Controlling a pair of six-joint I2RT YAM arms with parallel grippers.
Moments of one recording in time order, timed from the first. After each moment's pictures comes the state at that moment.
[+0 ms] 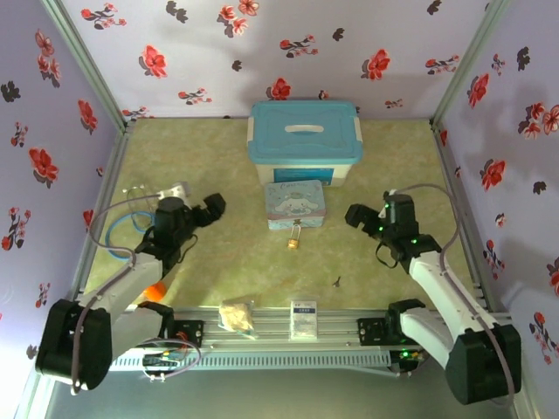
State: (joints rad) left arm -0.37 1.05 0.44 0.15 0.02 -0.66; right arm 0.24 0.93 0.54 -0.40 -0.12 0.62
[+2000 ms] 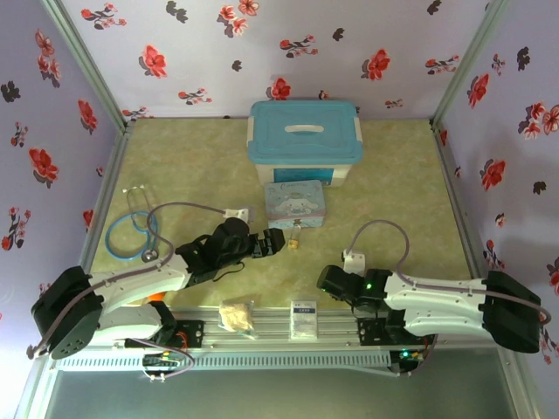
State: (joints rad) left arm -0.96 1.19 0.56 0.02 -0.10 -0.92; right arm 1.19 1.02 0.37 -0.64 0.39 1.23
